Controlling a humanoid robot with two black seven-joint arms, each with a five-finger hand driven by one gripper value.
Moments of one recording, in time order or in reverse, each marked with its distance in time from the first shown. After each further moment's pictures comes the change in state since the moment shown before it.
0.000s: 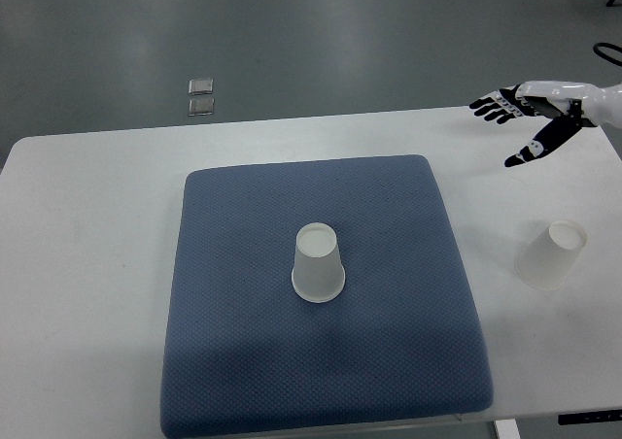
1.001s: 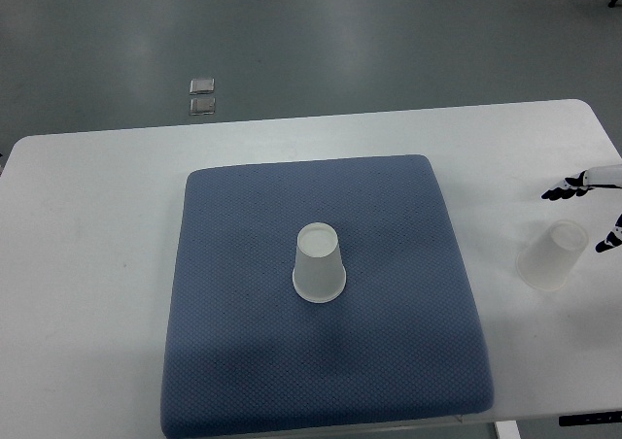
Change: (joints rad) left arm 0.000 0.000 0.000 0.000 -0.001 0.000 0.000; right arm 0.033 -0.269 -0.450 0.356 -0.091 -0.344 0.000
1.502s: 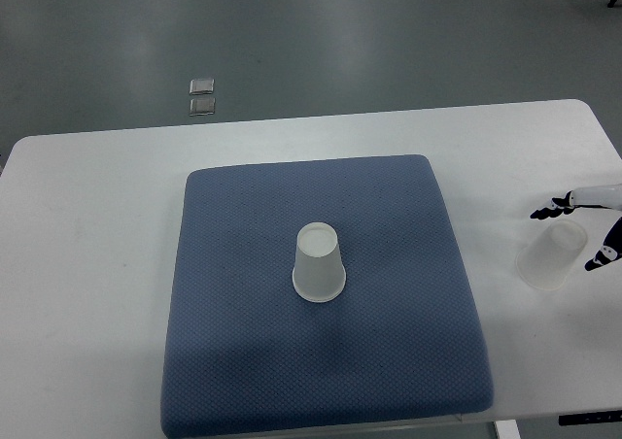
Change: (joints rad) left arm 0.000 0.000 0.000 0.000 0.001 0.000 0.000; right arm -0.045 0.038 -0.009 0.005 -0.009 -0.019 0.000
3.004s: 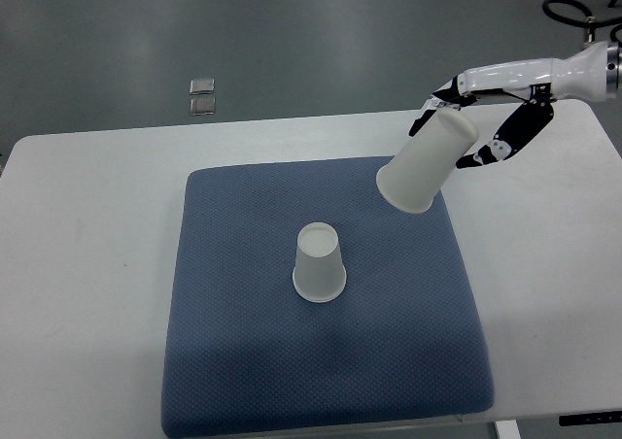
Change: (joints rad) left arm 0.000 0.000 0.000 0.000 0.000 0.000 0.000; right arm 0.174 0.052 0.512 0.308 0.006 0.363 0.000
